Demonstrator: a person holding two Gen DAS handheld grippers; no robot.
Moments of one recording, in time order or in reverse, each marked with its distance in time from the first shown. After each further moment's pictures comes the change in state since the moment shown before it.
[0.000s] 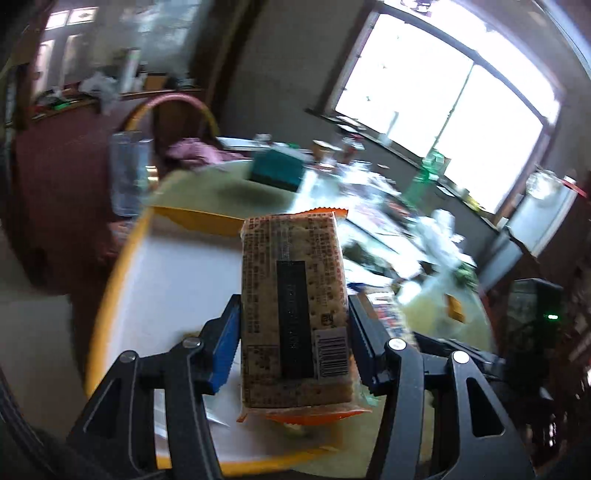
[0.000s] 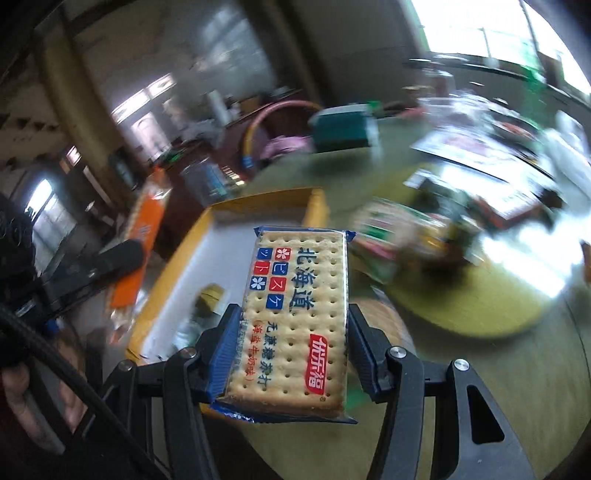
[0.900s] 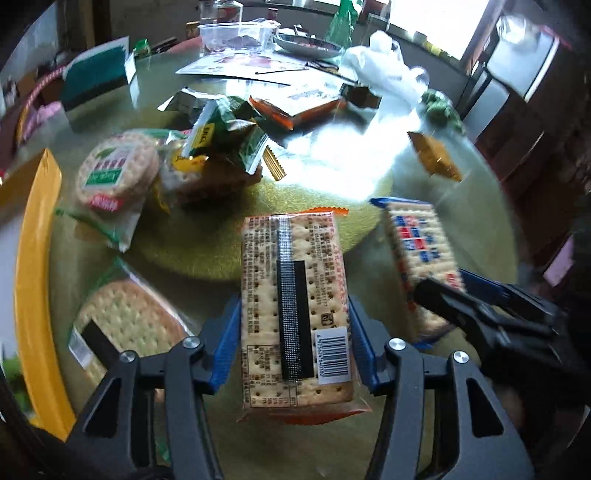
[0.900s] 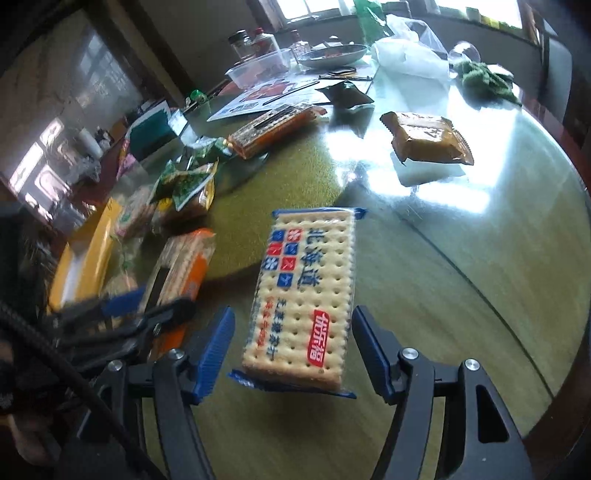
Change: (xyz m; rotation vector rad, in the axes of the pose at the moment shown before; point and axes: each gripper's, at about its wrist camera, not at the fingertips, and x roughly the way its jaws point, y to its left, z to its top) left arm 0.179 -0.206 -0.098 0.338 0.446 -0.081; right arm -0.058 -0.210 -0.073 0.377 0.041 -0.304
